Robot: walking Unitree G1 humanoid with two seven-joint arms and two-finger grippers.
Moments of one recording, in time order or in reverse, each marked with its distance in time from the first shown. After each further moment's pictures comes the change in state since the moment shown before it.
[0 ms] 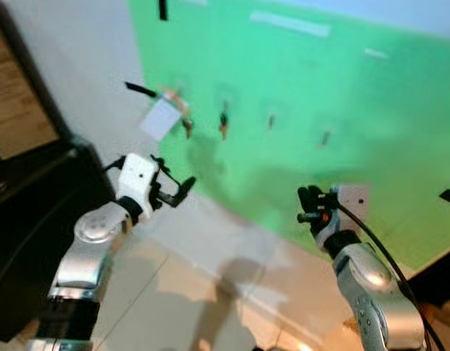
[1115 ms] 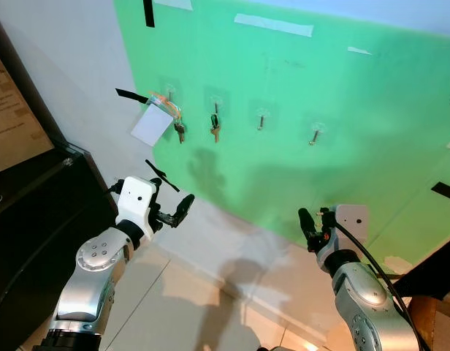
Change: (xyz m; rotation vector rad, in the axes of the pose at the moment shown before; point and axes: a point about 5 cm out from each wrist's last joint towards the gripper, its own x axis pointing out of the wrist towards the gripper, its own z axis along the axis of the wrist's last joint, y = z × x) left arm -0.020 -0.020 -0.024 -0.064 0.027 0.054; right arm -0.014 -0.005 -0.031 -0.012 0.116 -0.123
